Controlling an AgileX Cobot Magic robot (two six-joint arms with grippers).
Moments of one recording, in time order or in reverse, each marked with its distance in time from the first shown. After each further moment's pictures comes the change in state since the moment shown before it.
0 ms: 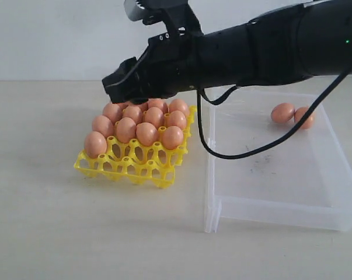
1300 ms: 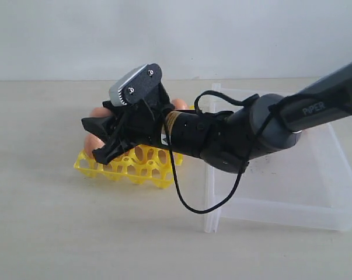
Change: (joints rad) left arm 0.000 0.000 0.000 0.000 0.000 0.000; right arm 0.059 0.370 0.056 -2.159 -1.221 1.974
